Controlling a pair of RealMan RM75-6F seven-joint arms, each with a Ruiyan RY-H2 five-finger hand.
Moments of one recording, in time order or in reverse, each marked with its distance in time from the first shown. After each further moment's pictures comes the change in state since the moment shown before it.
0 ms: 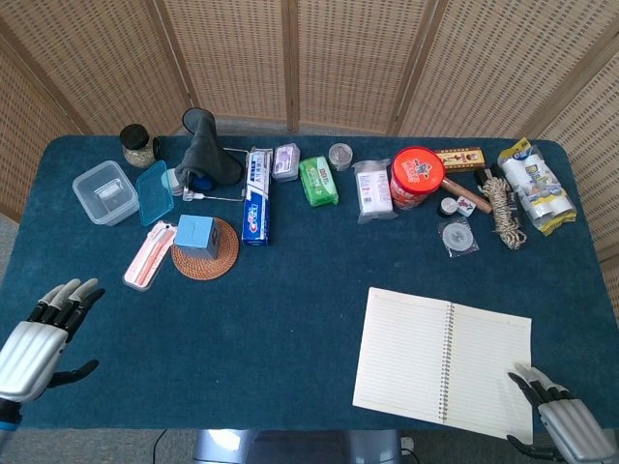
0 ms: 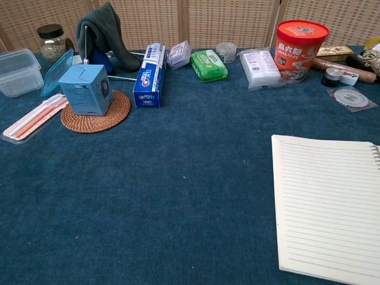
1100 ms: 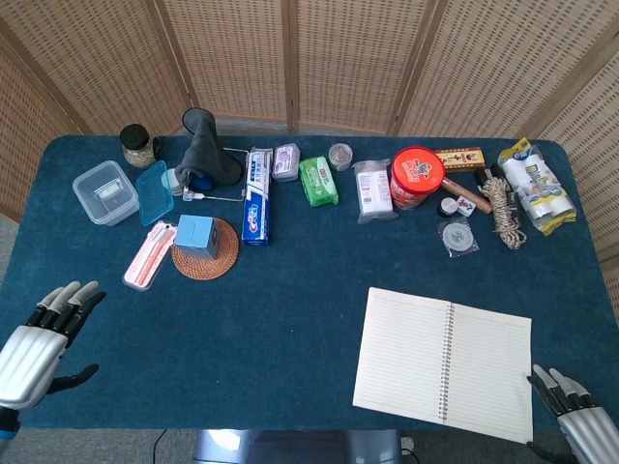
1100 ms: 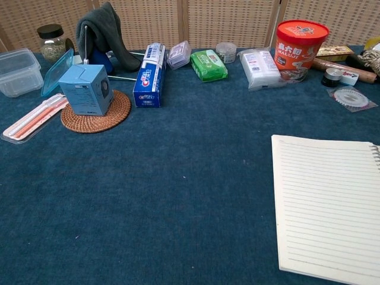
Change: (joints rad) left arm 0.020 0.031 0.011 -0.060 0.029 0.021 0.049; right arm -0.142 -0.385 0.056 0.868 -0.036 0.283 0.269
